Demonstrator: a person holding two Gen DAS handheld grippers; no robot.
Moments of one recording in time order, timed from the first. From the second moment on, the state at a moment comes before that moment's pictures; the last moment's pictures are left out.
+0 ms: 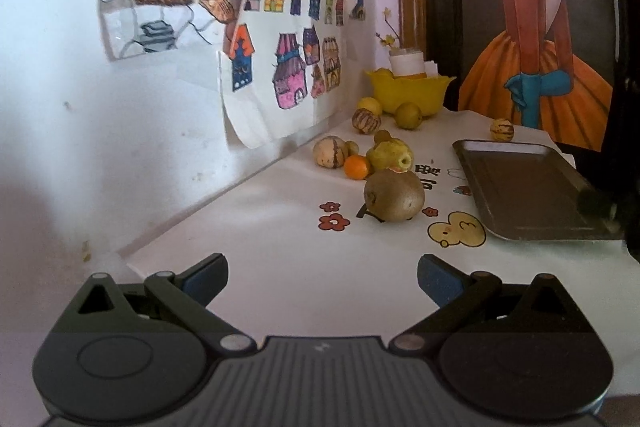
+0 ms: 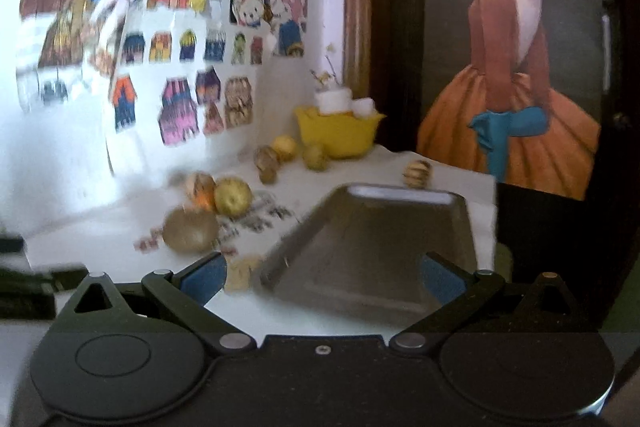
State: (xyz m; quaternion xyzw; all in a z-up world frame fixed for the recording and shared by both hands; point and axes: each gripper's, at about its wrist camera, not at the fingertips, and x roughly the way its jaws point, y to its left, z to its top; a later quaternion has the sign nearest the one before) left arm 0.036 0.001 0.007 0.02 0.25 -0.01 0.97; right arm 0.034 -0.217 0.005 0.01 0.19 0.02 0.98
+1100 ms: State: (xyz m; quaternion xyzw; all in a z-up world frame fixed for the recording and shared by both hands) left arm 0.168 -0.027 0.008 0.03 0.33 -0.13 0.94; right arm 0.287 -0.217 0.063 -0.05 0.37 0.27 0.89
